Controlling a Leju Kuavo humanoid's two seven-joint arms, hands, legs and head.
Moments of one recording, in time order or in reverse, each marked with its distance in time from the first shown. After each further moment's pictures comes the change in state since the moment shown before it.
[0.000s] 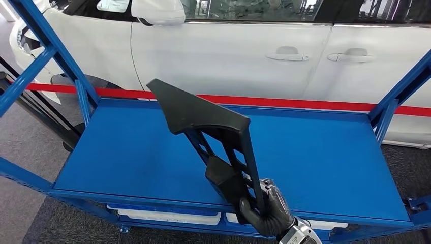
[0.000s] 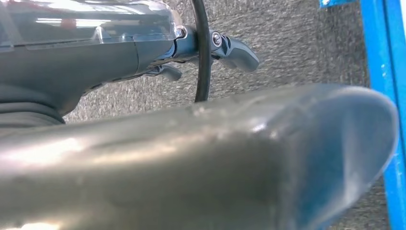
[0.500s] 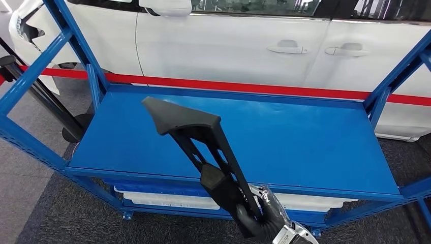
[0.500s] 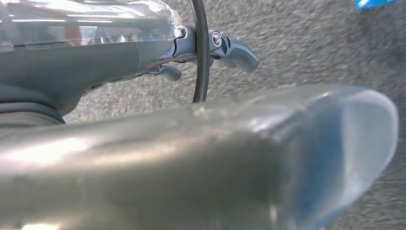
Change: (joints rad) left arm -0.004 0.001 0.015 0.000 -0.016 -0.006 0.000; right arm 0.038 0.009 -0.024 0.022 0.001 0.033 0.019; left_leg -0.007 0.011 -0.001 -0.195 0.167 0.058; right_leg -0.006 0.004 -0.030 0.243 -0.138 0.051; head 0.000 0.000
